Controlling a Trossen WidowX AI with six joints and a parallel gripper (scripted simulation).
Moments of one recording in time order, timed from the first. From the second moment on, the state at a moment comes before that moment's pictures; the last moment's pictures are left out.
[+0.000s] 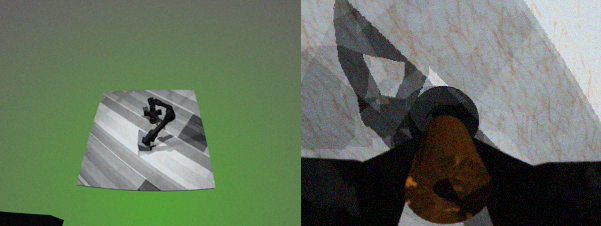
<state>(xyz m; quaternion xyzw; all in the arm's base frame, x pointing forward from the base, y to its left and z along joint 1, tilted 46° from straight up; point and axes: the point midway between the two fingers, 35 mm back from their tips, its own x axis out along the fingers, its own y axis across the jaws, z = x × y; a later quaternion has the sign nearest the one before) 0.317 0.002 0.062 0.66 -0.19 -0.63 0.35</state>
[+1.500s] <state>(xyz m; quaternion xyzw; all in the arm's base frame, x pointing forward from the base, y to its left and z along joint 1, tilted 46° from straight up) 0.320 -0.011 0.051 0.66 -0.19 -0.63 0.35</state>
